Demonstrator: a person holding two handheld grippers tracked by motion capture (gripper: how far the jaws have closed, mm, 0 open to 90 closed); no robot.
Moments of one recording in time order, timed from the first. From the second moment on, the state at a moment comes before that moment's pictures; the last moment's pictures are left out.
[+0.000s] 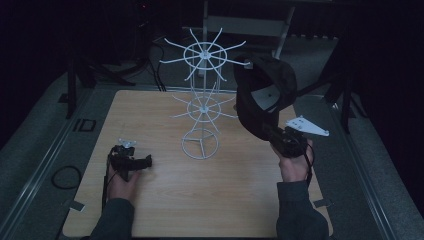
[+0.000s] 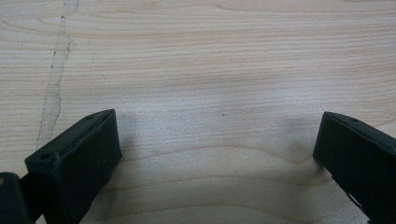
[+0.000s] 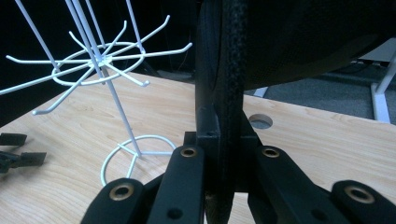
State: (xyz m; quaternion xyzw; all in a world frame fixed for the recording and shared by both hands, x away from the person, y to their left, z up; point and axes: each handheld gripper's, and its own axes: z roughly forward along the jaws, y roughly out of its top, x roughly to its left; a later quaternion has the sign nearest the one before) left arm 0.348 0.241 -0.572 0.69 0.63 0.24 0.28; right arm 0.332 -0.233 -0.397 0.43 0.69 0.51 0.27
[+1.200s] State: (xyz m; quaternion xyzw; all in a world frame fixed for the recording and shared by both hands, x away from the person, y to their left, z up) left arm 0.348 0.241 -0.572 0.69 0.63 0.24 0.28; right arm 0.339 -0.229 -0.381 0.42 0.69 0.52 0.28
